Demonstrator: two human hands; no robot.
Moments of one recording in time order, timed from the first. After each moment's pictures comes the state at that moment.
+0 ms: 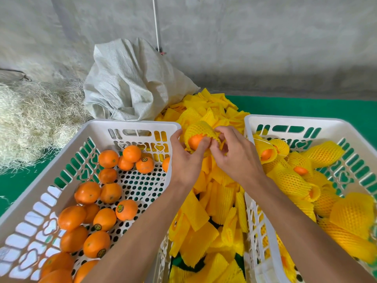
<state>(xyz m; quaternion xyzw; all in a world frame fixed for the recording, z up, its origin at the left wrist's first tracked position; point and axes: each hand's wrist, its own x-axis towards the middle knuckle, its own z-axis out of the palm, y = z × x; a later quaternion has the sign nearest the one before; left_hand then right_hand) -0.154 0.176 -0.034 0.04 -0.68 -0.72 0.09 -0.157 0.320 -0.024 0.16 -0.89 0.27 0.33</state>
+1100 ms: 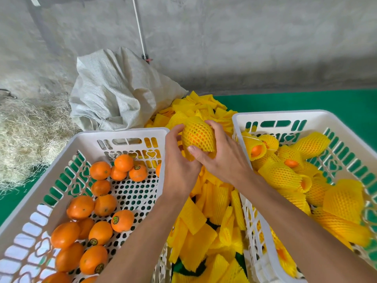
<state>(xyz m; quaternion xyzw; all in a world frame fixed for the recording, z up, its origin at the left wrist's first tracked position) -0.152 0.175 -0.041 -0.11 -0.78 -0.57 0.23 -0.153 0.318 -0.026 0.10 -0.90 0.37 0.20</state>
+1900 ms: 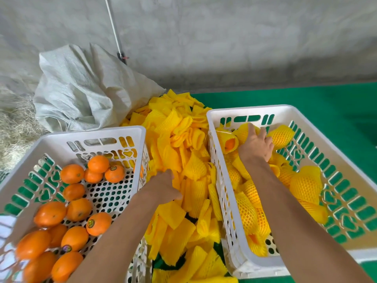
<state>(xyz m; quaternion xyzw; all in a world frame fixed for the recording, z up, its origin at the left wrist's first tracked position) -0.150 0.161 -0.065 -0.09 -0.94 -0.21 -0.26 -0.173 0.443 -0.062 -0.31 -0.94 0.14 0.10</state>
